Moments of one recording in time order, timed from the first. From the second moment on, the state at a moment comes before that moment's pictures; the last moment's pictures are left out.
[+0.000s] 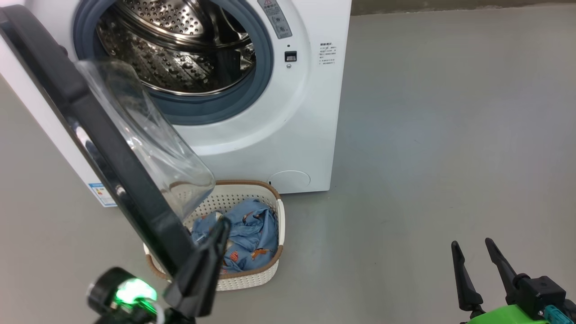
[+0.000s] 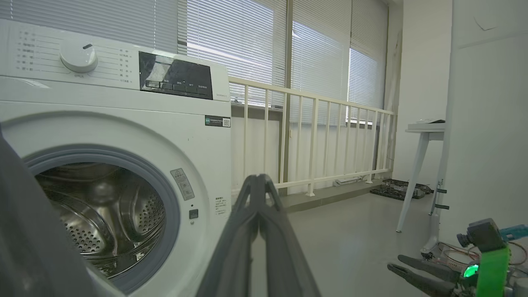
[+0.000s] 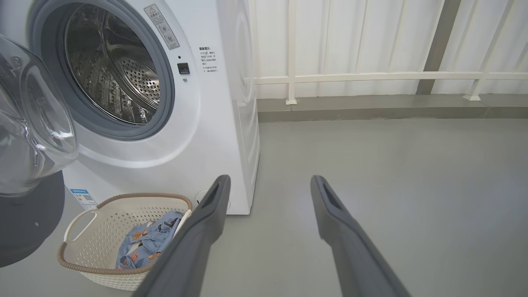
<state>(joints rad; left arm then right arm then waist) 0.02 0.22 -0.39 -0.40 -0.35 -0.13 -0.26 0.03 -0.04 -0.13 0.16 0.09 0.12 -0.26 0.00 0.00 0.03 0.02</state>
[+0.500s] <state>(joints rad) 0.03 0.24 -0.48 -0.17 -0.43 -0.13 -0.26 0.03 -0.04 -0.12 0.18 0.13 0.12 -0.26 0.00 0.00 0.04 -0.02</state>
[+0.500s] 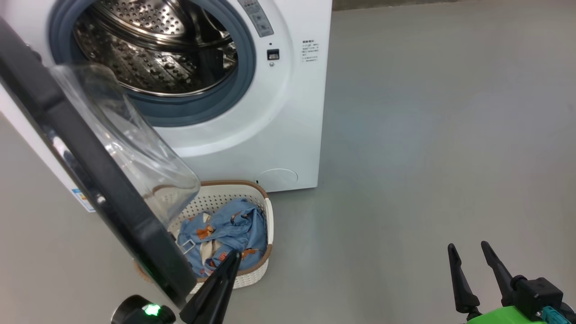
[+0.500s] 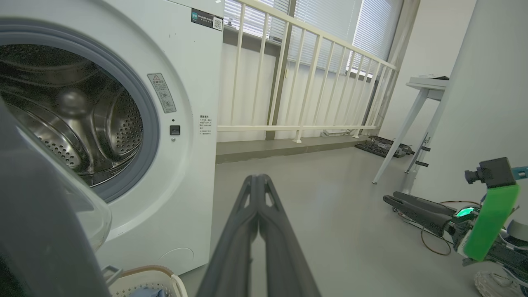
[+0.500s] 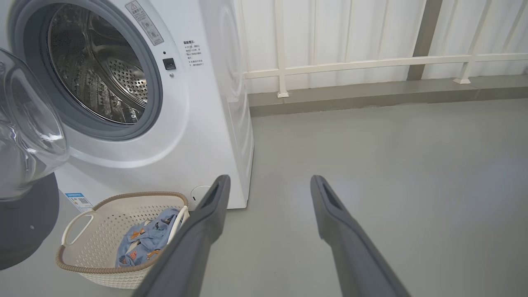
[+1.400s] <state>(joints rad) -0.01 0.20 -0.36 0.01 -0.46 -0.13 -0.26 0.02 -0.04 -0.12 0.17 0.15 0.12 -0.26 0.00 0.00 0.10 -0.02</state>
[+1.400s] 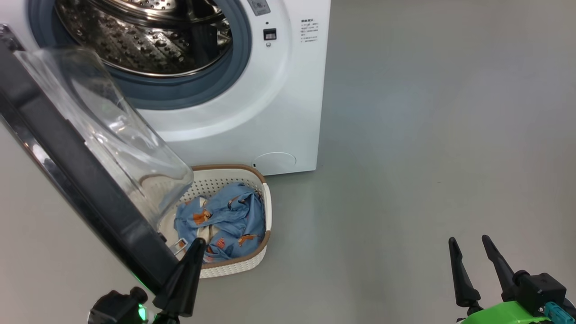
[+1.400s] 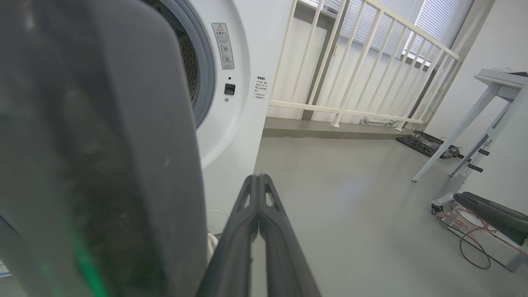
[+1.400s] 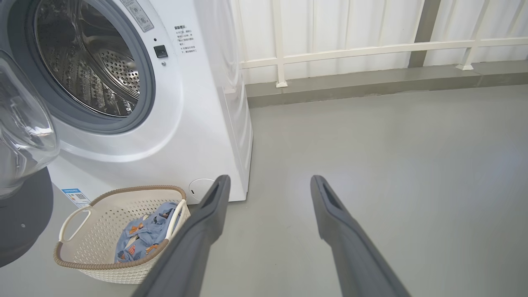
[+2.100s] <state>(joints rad) 0.05 0.15 -0.22 0.01 -0.41 -0.15 -0.26 0.01 -0.04 -0.12 0.19 0.16 0.12 -0.26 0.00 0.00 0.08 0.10</state>
